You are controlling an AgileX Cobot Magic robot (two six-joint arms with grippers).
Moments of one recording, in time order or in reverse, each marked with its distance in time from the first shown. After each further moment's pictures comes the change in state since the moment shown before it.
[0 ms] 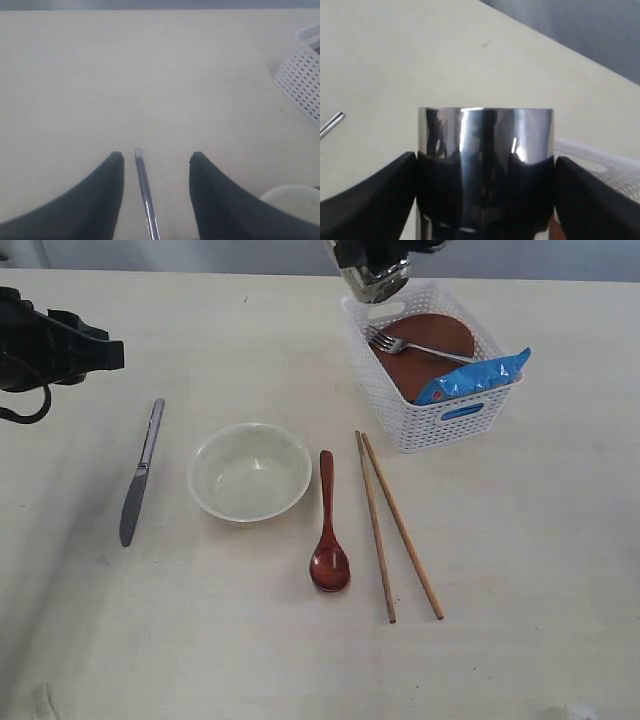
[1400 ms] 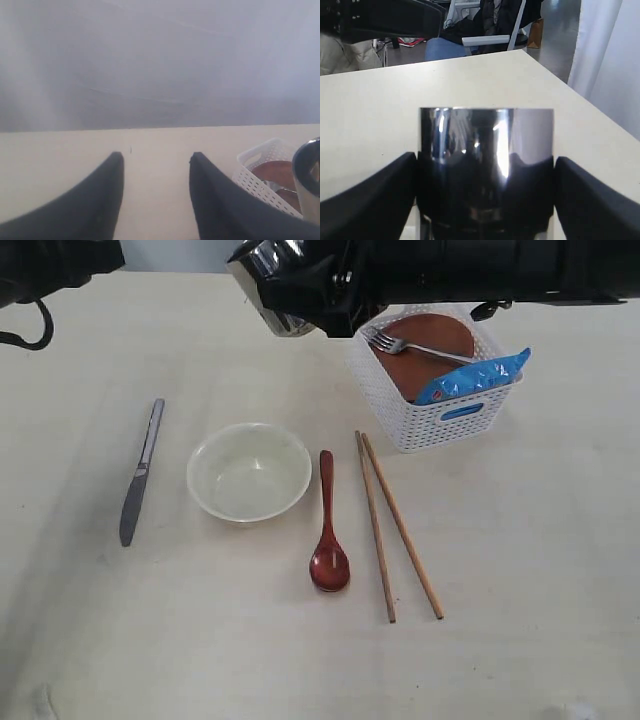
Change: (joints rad) left arm 0.000 -0.002 -0.040 0.000 -0.344 -0.034; right arm 0.004 -0.089 0.398 1.132 0.318 -1.397
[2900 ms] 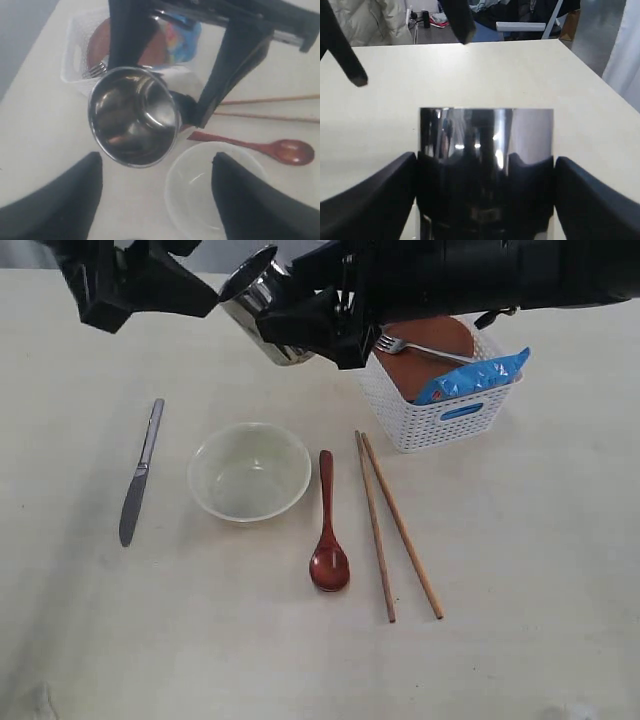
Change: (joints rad) left arm 0.004 0.151 -0.576 -0.886 1.283 1.733; right arm 0.000 0.000 0.000 -0.129 0.076 0.000
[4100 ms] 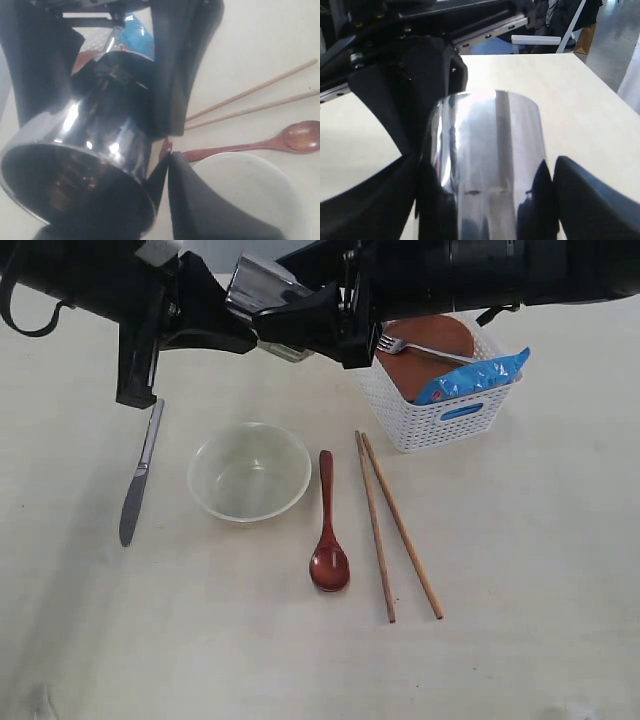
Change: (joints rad) left arm 0.000 0.124 0.126 -0.311 -0.032 0.675; right arm -0.002 0.000 -0.006 -0.012 0.070 -0.003
